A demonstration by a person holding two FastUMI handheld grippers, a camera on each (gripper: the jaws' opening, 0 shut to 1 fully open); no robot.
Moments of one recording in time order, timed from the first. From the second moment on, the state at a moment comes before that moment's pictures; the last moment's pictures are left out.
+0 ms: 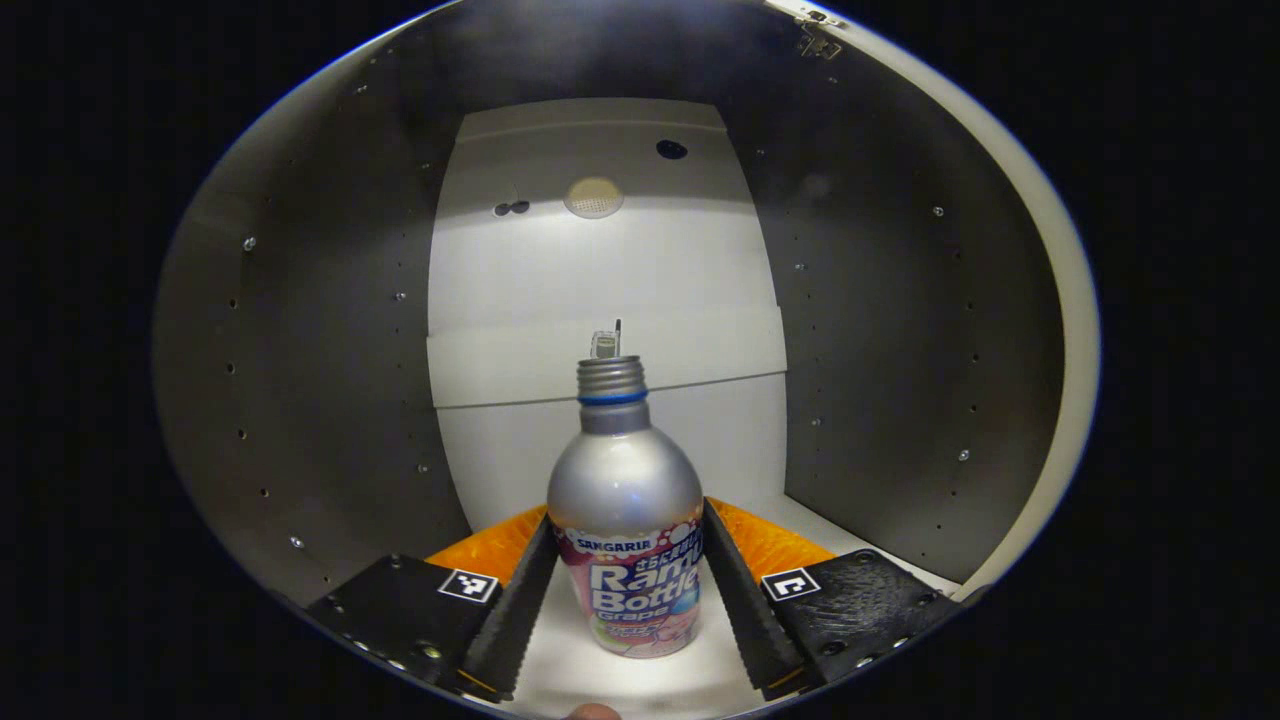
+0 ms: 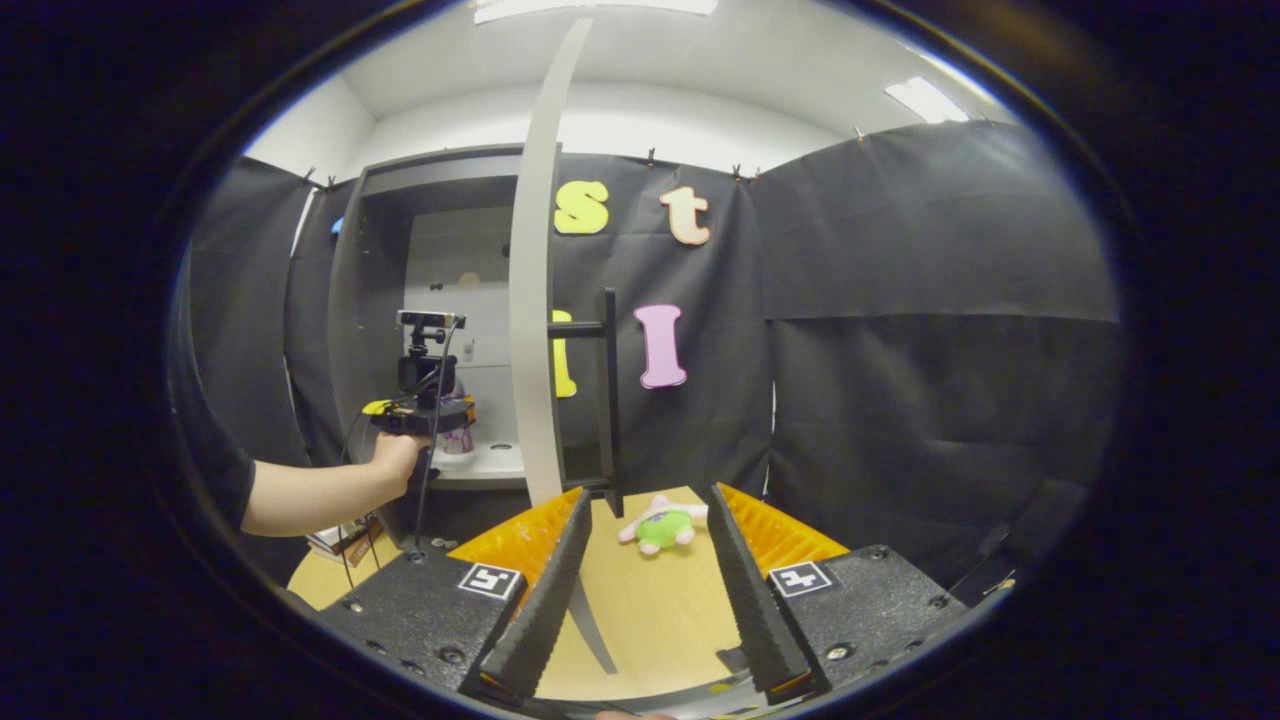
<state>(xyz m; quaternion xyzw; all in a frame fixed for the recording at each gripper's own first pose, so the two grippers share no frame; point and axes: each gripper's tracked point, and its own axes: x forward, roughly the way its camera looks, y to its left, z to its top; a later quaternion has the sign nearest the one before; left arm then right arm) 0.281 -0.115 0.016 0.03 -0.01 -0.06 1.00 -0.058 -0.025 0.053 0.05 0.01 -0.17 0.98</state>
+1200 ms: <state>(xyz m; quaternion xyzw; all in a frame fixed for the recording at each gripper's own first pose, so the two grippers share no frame) 0.105 -0.037 0.030 -0.01 0.02 -0.01 1.00 -0.028 -0.043 0.056 0.01 0.01 -0.03 1.00</state>
